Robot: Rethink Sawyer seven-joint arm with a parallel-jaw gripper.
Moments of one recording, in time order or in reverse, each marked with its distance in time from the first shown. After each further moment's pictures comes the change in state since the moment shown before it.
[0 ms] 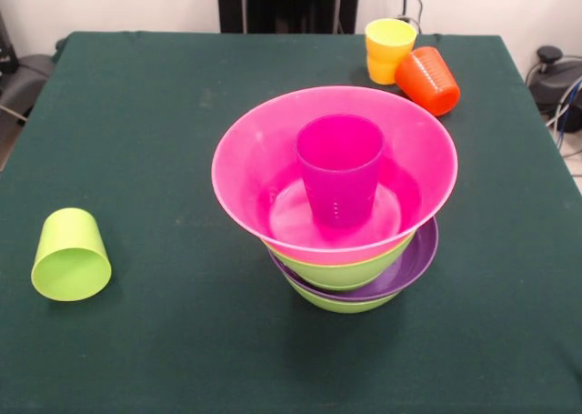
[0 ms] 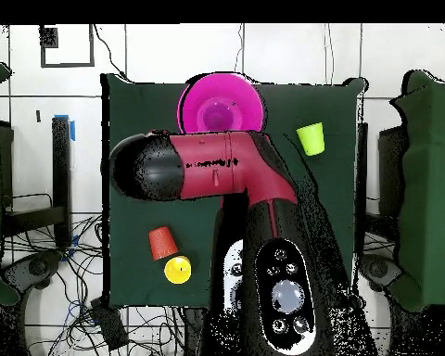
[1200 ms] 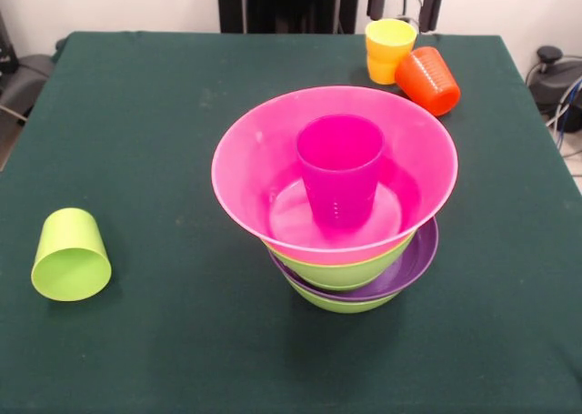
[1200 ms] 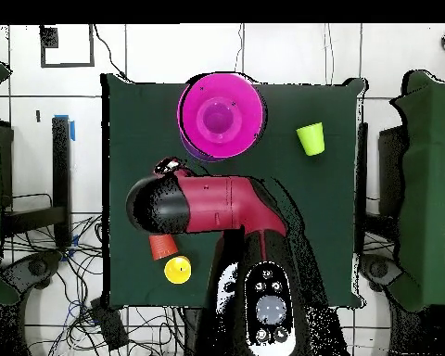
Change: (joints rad) arm 0.075 0.035 -0.145 0.153 0.041 -0.242 0.000
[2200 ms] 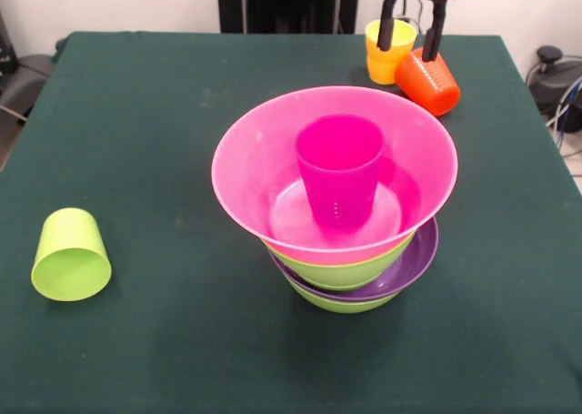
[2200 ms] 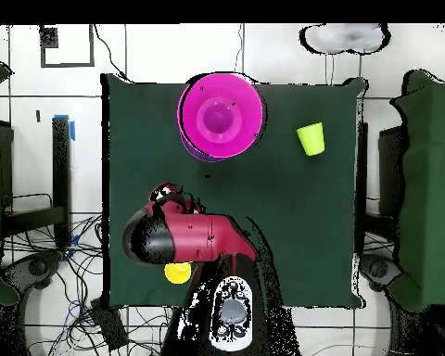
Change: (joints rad) arm 0.144 0.103 -0.146 0.146 0.099 -0.312 0.022
